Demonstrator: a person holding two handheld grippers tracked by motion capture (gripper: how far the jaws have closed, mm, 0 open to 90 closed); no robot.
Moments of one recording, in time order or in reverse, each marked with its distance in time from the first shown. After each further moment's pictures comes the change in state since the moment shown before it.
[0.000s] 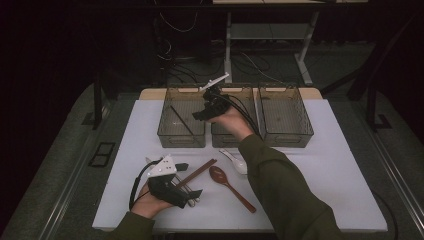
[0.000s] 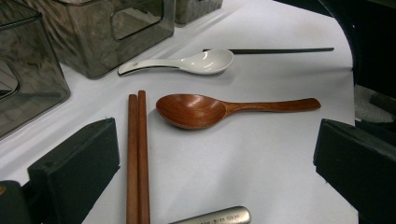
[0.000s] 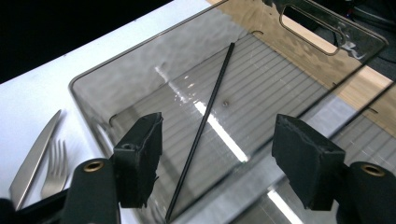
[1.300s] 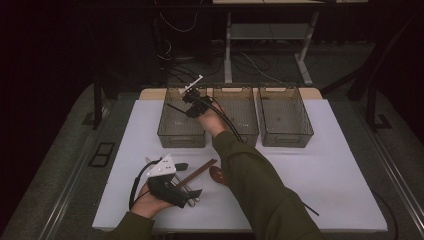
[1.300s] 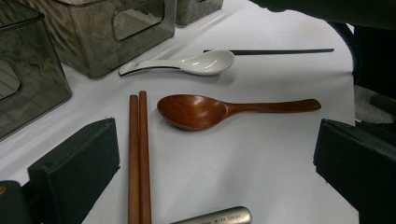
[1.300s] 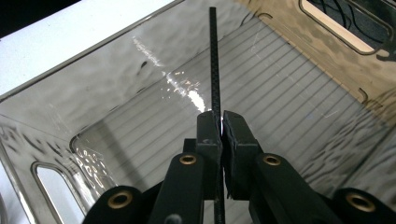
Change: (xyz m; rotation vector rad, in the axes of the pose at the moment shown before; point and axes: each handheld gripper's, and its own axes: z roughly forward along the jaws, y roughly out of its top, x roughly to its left) left arm 0.001 0.000 -0.001 -0.004 -0.001 0.002; right arm 0.016 0.026 0.069 0.130 -0.098 -0.038
